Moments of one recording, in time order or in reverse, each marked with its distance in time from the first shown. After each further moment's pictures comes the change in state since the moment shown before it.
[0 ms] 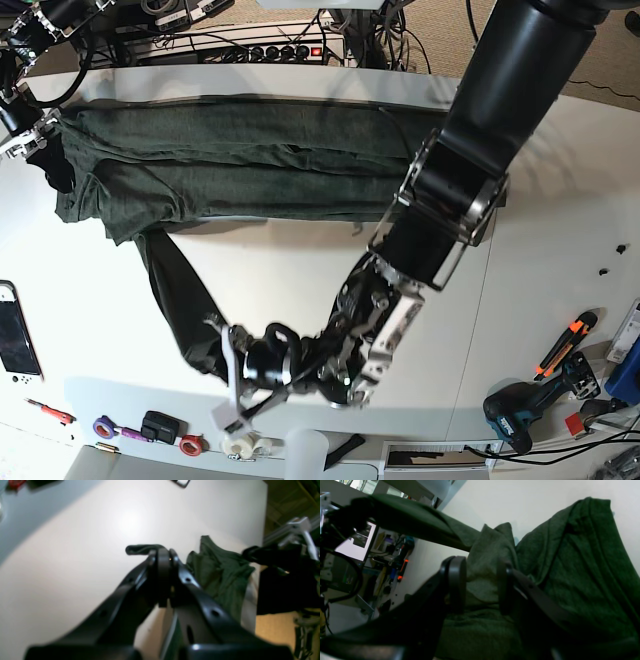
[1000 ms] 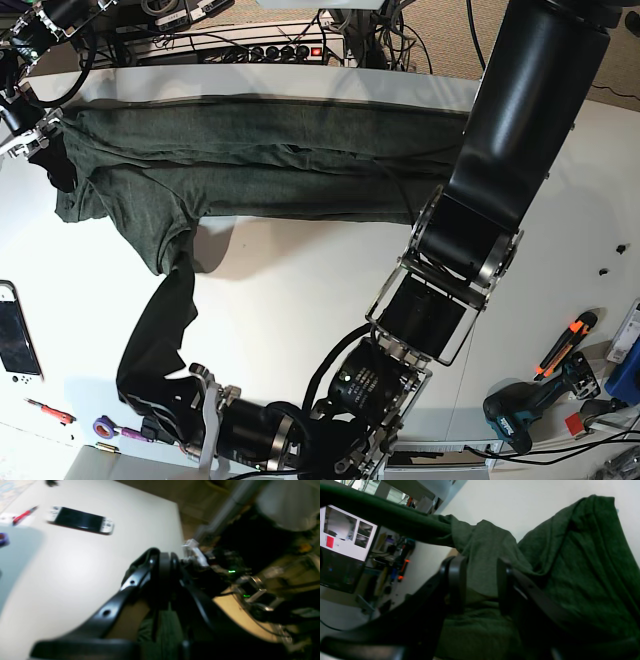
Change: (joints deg) left arm -13.6 0.0 0.0 0.2 -37.0 -10.1 23.3; right arm 0.0 -0.3 0.0 0.0 -1.6 0.0 0.0
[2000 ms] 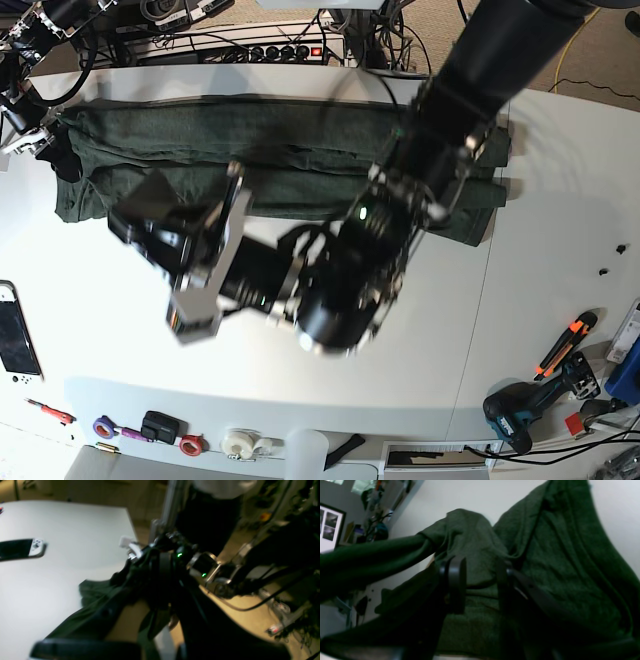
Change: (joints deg) left arm 32.7 0.0 0.1 42.0 0.2 0.0 6.1; right arm 0.1 -0.1 0.0 0.0 -7.9 0.0 1.2
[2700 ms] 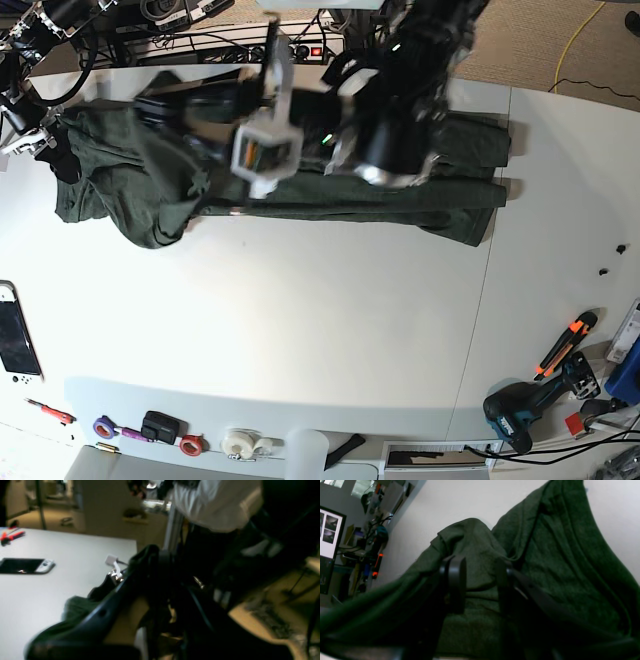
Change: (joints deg) left arm 31.3 -3.8 -0.3 32.7 20.7 0.0 -13.0; right arm 0.0 0.0 0.0 0.0 0.0 0.0 0.8
